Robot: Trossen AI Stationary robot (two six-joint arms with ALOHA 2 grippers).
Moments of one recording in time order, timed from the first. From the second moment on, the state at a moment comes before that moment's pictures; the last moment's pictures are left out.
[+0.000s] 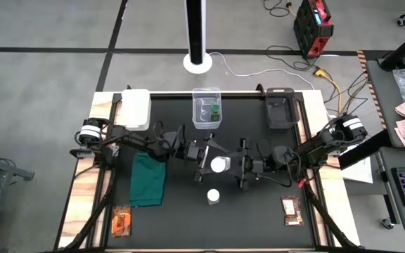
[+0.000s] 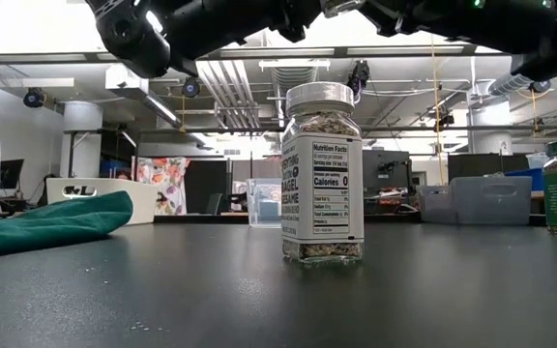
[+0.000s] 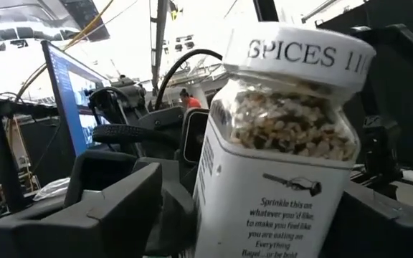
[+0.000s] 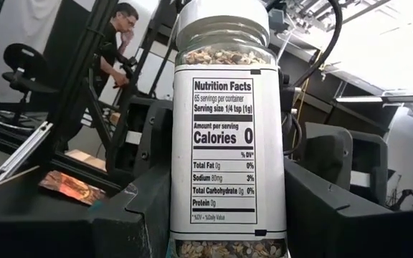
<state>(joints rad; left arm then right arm) -0.04 1.81 0.93 1.19 0.27 0.20 0.26 1.56 0.49 1.37 0.19 -0.52</state>
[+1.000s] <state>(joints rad) -0.04 1.63 0.90 0.71 -0.08 0.25 0.27 1.44 0.50 1.09 0.56 -0.33</state>
